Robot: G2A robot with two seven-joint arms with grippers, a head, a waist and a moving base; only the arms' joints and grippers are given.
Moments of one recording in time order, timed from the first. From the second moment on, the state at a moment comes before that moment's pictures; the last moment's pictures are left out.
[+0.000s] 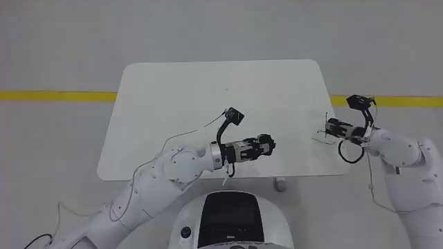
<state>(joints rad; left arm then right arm) 1.18 -1.17 -0.73 -1.63 0.15 -0.34 -0.47 -1.52 -0.99 1.70 -1.56 -0.48 -0.23 0.93</state>
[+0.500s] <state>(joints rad) 1.18 -1.17 -0.73 -1.63 0.15 -0.34 -0.47 -1.60 -0.99 1.74 -1.64 -0.34 -0.34 0.82</state>
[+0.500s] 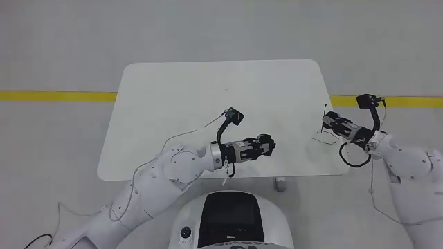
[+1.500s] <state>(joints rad) 1.20 -1.17 -0.72 -1.62 0.09 -0.31 -0.44 -1.70 -0.98 1.73 -1.85 -0.16 -0.34 0.58</state>
